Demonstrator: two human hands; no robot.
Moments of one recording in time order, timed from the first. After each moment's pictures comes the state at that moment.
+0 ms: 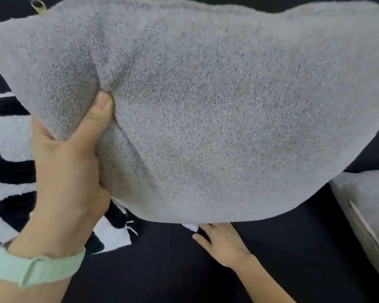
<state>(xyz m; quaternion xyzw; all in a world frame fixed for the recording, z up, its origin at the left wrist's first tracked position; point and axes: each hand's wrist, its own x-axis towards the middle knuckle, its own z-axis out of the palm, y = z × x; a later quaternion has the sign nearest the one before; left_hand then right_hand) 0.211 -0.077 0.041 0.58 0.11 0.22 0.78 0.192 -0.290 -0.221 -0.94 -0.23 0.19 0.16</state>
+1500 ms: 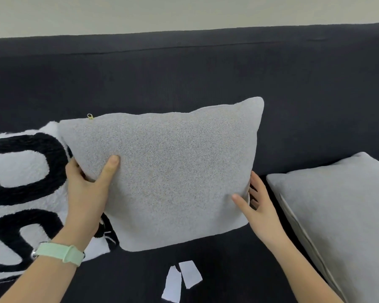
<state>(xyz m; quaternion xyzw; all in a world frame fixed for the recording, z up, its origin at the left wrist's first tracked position) 0.201 -0.095 0.017 0.74 0.19 0.17 0.62 0.181 -0.418 -0.059 -0.81 0.07 0.01 0.58</state>
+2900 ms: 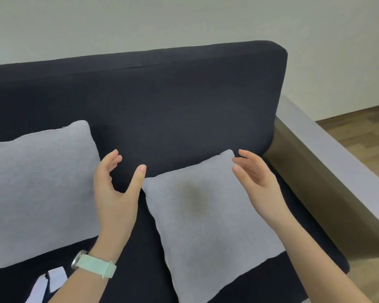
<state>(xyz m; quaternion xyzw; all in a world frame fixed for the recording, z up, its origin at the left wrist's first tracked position) 0.145 -0.536 0.093 0.79 0.08 0.19 0.57 0.120 -0.794 0.103 -0.81 0.12 -0.07 0.57</state>
